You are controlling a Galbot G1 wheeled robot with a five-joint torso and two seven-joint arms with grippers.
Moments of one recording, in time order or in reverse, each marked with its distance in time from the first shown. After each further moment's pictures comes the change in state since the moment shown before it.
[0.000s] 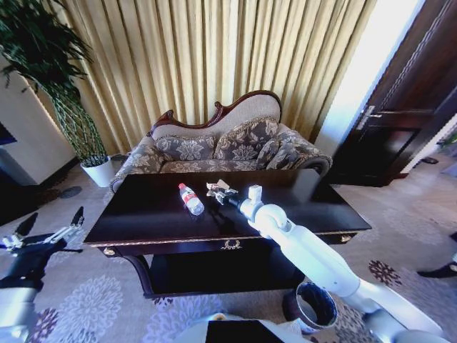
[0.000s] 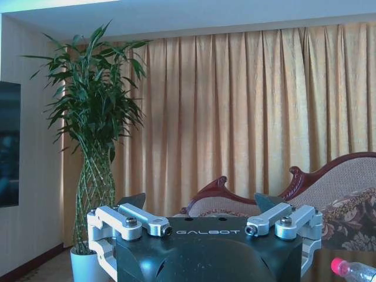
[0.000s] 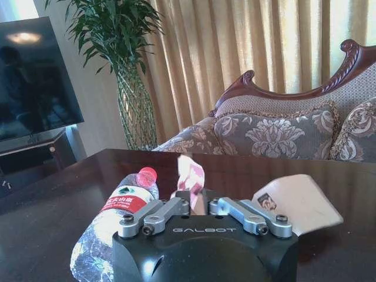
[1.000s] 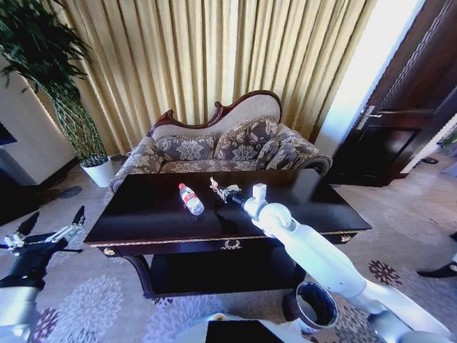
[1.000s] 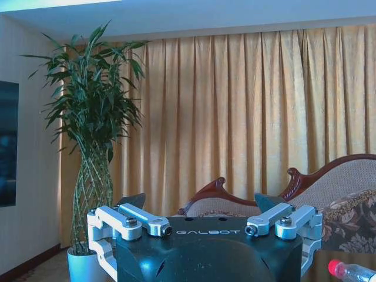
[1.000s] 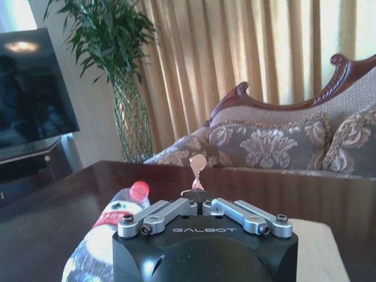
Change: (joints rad) left arm -0.005 0.000 0.010 0.000 0.000 -0.001 -0.001; right arm -0.002 -0.033 0.036 0.027 0.016 0.016 0.001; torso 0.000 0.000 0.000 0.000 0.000
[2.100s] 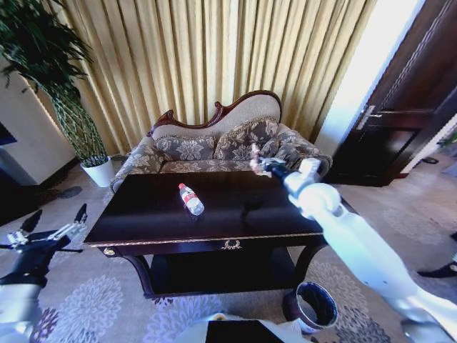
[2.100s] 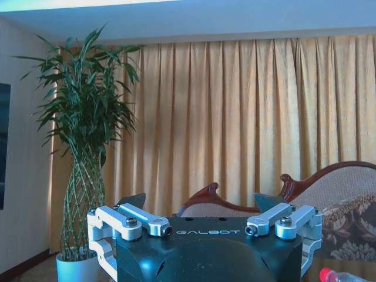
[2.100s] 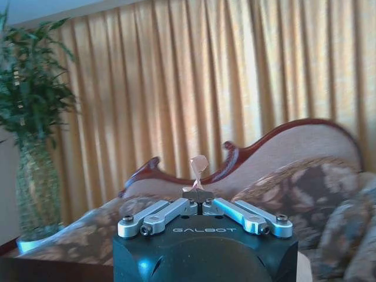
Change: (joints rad) left arm -0.012 0.018 0.013 0.000 -0.019 -0.005 -0.003; right arm -0.118 -0.185 0.405 0.104 0.033 0.035 0.057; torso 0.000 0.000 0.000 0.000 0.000
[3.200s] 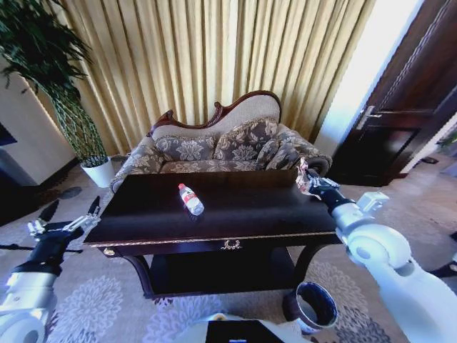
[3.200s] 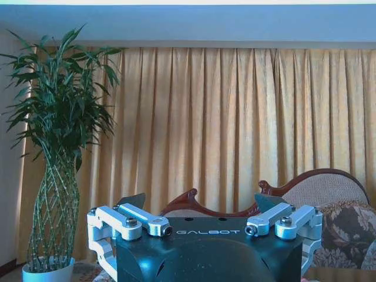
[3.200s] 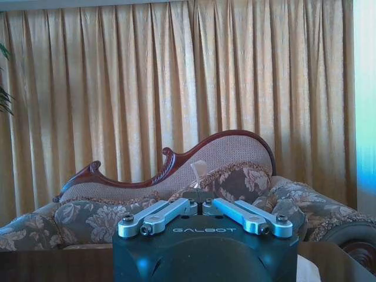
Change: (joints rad) left arm -0.058 0.033 0.088 0.000 0.027 0.014 0.001; right arm -0.612 0.018 0.508 0.284 -0.099 0.043 0.036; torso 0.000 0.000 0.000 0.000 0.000
